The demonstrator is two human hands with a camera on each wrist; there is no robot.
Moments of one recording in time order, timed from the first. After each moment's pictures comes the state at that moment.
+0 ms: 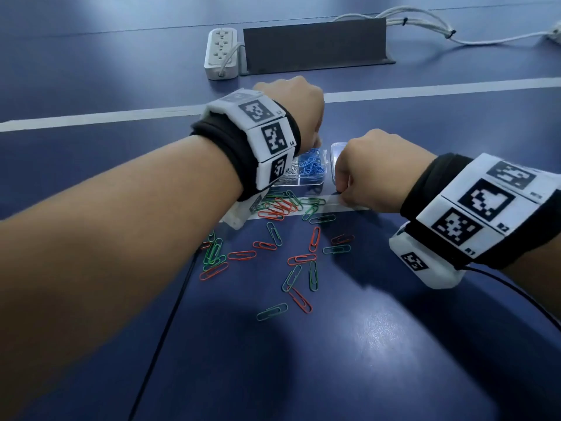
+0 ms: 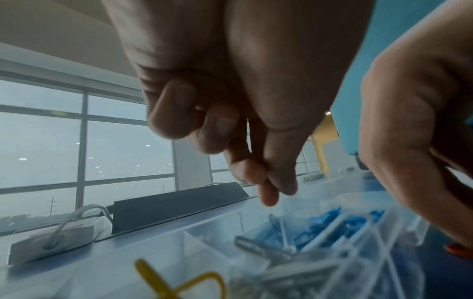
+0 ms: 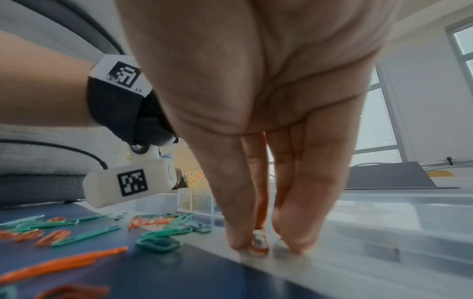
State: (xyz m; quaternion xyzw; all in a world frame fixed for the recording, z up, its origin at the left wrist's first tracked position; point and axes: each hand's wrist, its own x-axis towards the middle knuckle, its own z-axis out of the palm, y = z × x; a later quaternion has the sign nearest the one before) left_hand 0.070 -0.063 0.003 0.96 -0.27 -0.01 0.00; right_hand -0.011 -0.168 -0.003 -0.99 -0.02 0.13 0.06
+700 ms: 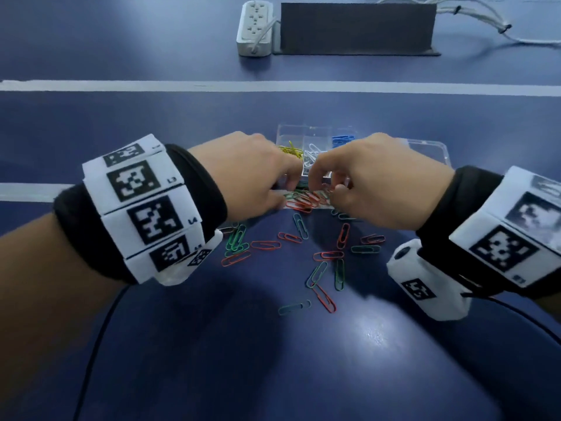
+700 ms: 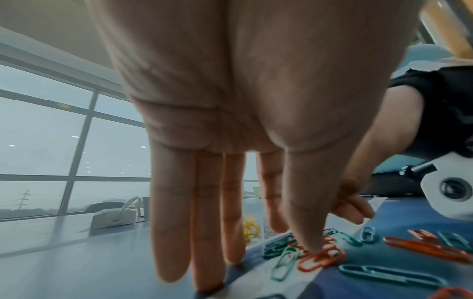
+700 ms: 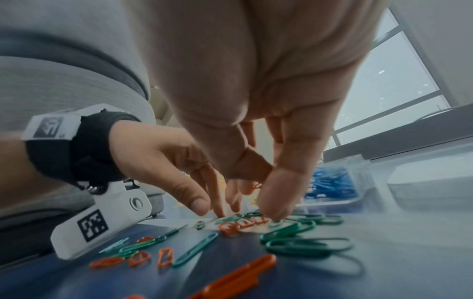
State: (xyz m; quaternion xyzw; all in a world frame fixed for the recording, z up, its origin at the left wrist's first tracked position) left_hand 0.011 0.029 0.002 0.94 -0.32 -0.15 -0.02; right_hand -0.019 -0.130 0.003 -0.97 -0.13 0.13 0.14
